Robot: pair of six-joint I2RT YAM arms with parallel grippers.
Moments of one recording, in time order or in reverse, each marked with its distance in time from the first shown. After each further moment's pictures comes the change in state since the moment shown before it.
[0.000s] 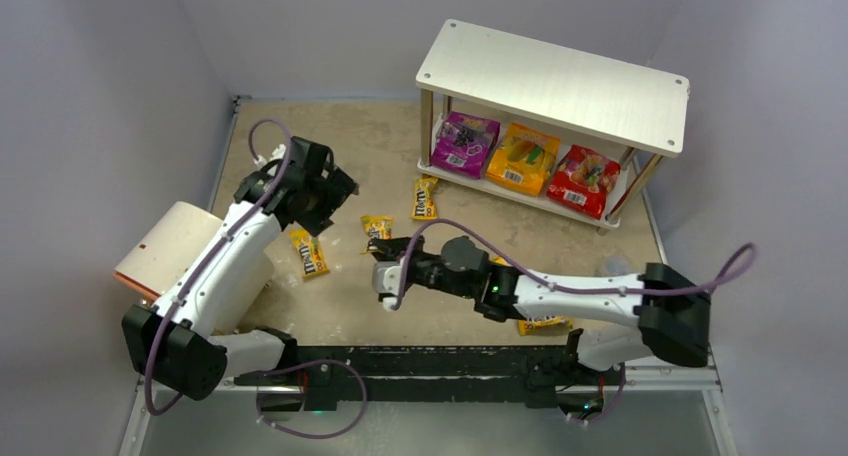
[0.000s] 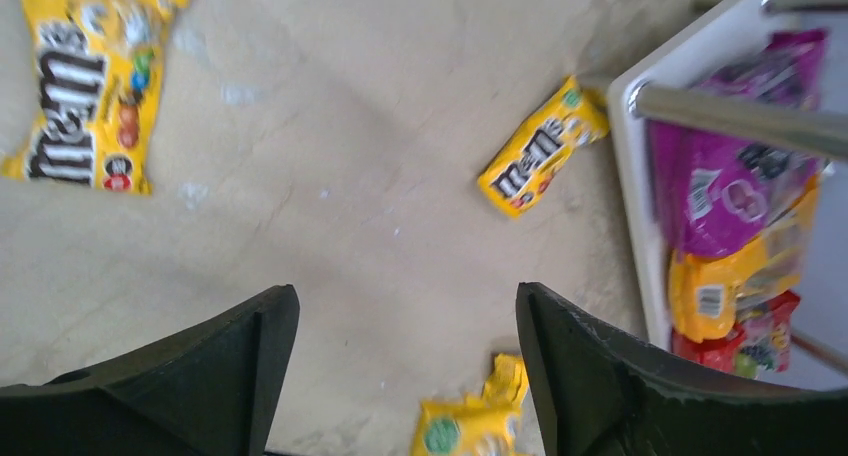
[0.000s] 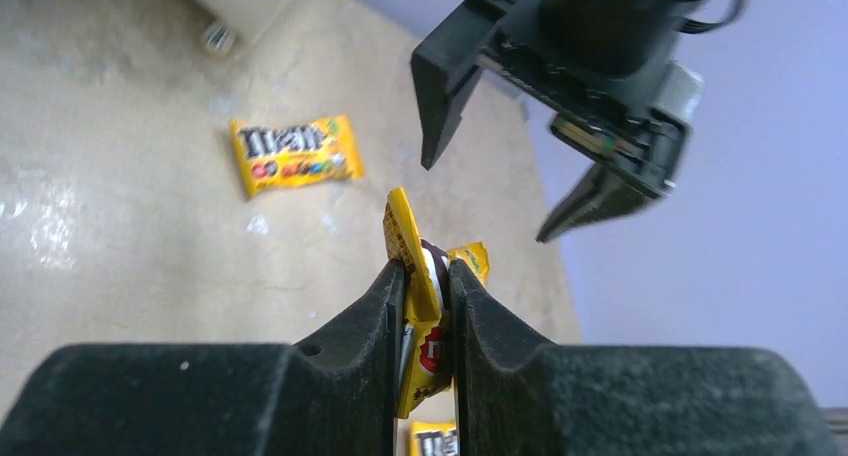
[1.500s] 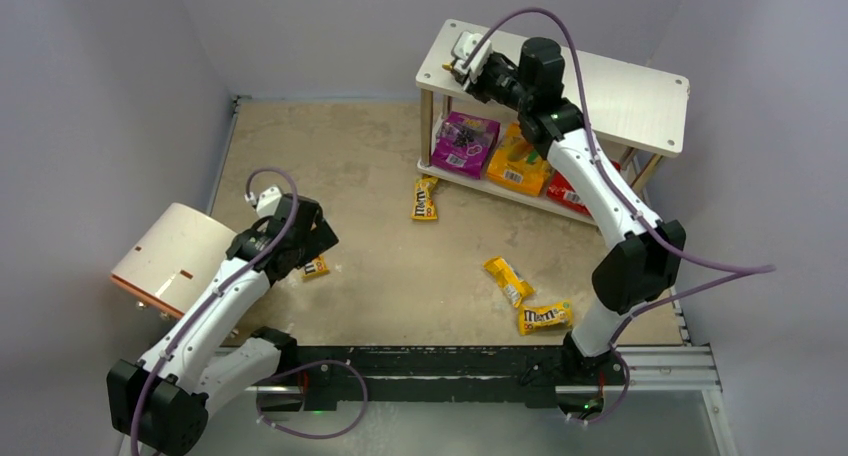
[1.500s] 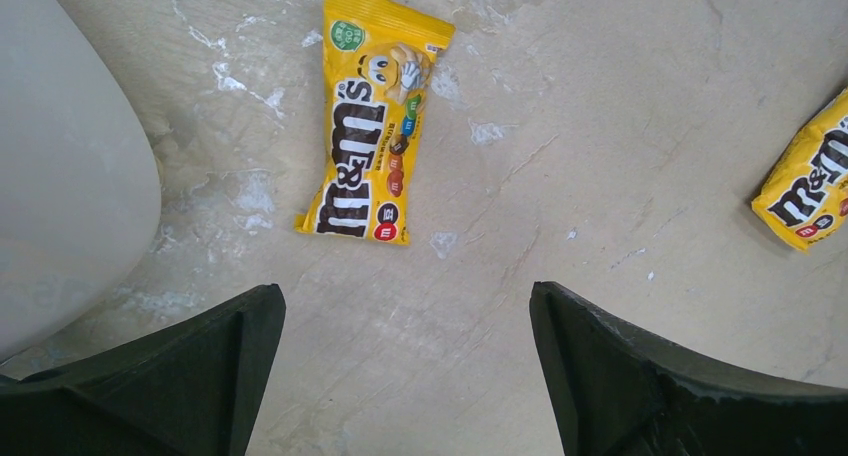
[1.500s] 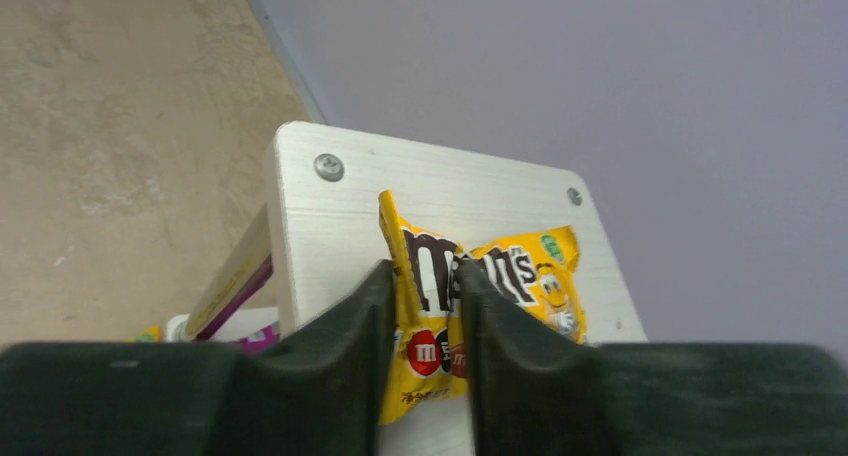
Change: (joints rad) left arm 0.002 -0.301 -0.380 0.069 -0.280 0.305; right arm -0.824 0.290 0.969 -0.638 -0.425 0.149
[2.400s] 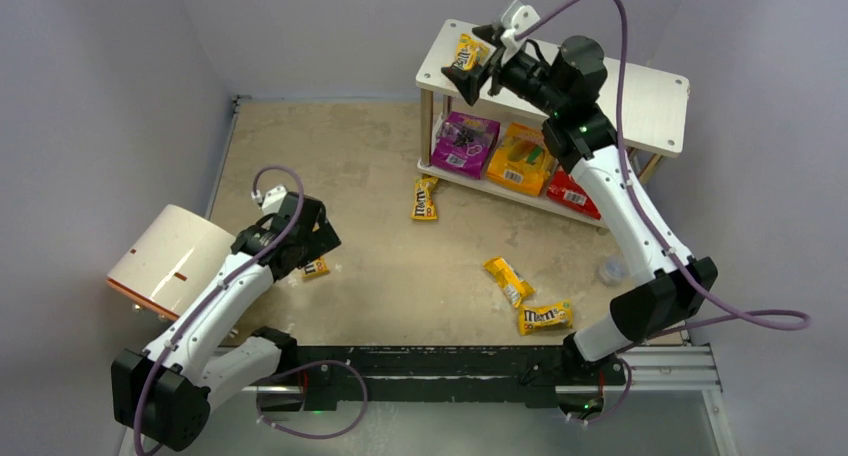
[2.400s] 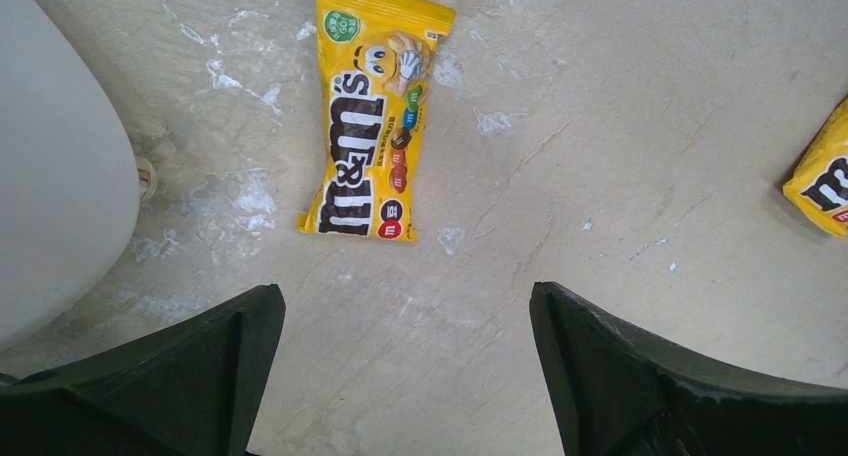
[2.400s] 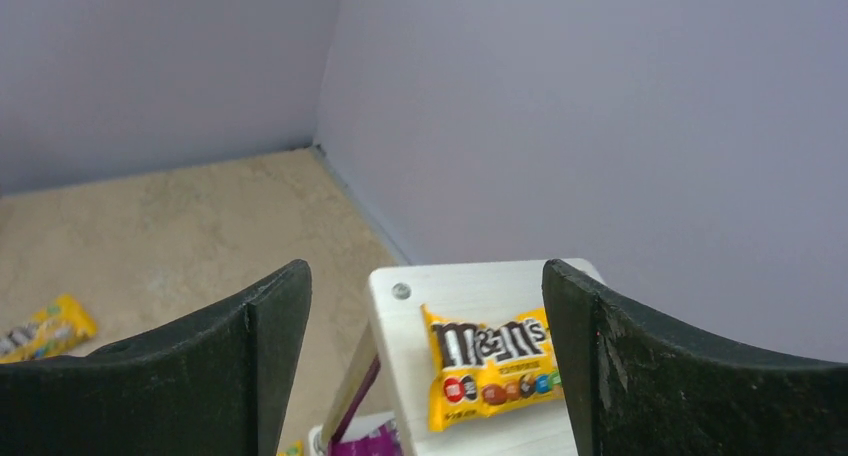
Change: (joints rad) left arm 0.000 0.026 0.001 -0.002 0.013 0.039; right arm -0.007 -0.190 -0.069 0.119 -0.137 0.374
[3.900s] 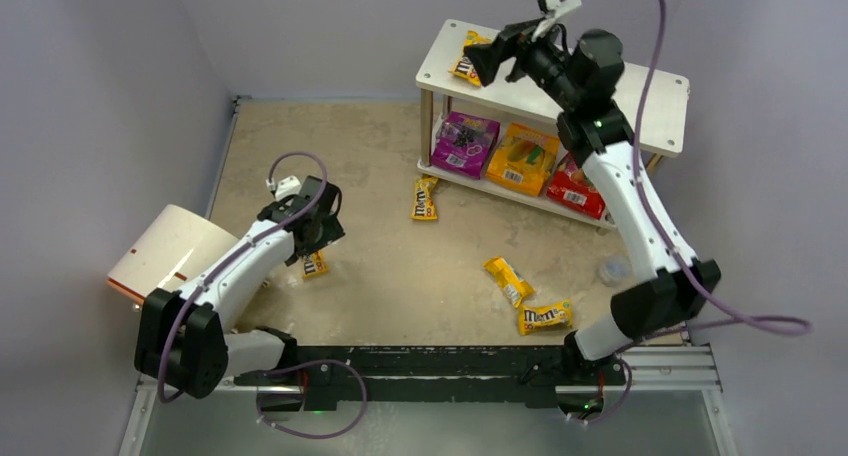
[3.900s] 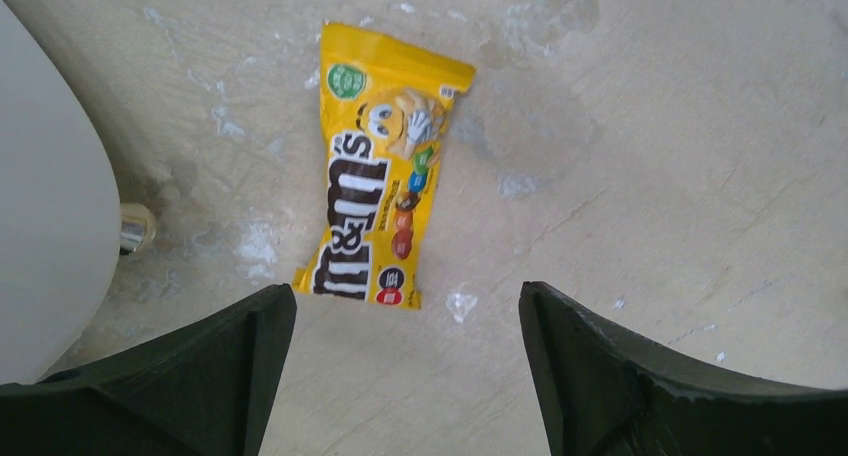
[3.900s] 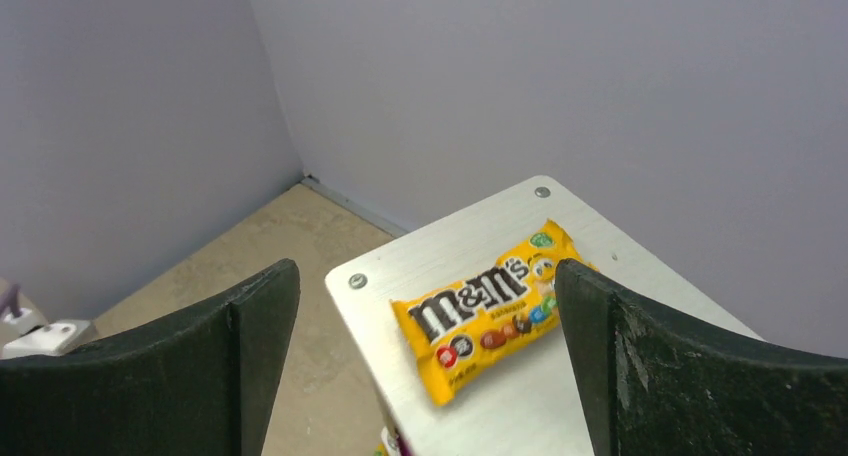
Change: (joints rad) left arm 0.008 0.252 0.054 0.054 -0.067 -0.008; right arm -0.078 0.113 0.146 -0.068 0.206 0.387
